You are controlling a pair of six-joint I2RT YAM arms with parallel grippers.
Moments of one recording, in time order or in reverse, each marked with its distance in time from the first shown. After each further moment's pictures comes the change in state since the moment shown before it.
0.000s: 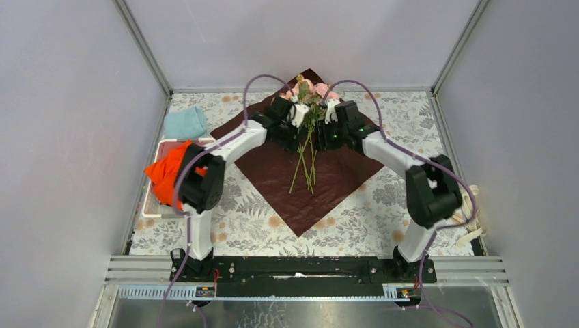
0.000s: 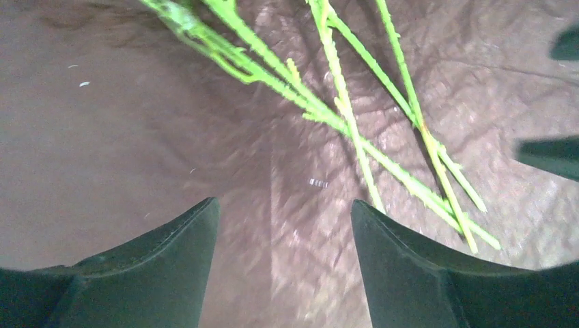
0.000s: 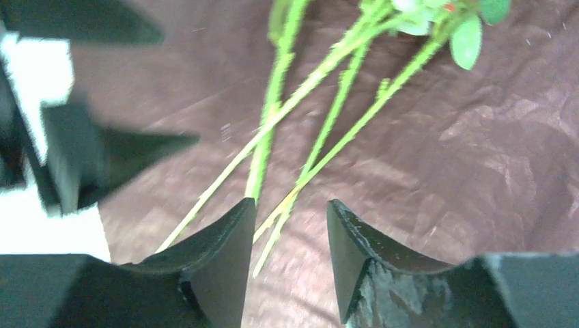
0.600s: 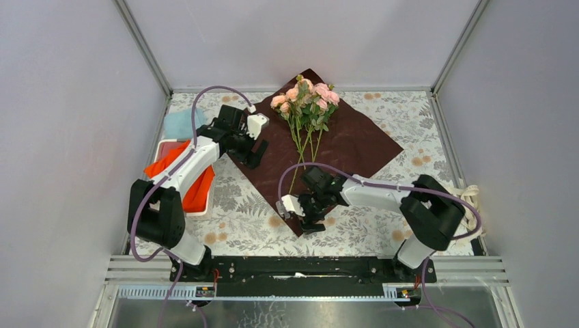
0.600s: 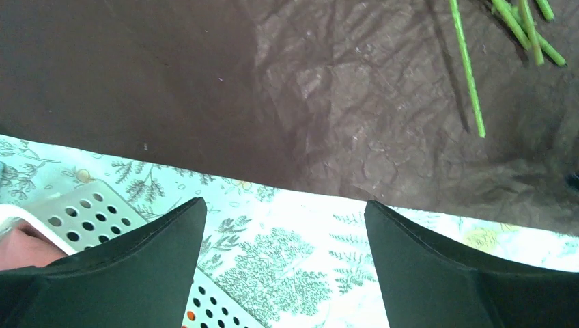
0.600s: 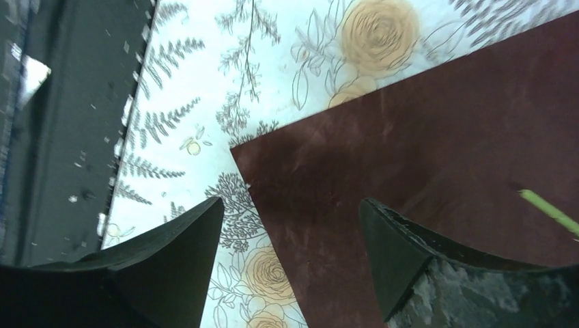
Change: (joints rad) left arm 0.229 -0.498 -0.408 -0.116 0.153 0.215; right arm 0.460 -0.233 -0.388 -0.193 -0.399 -1.039
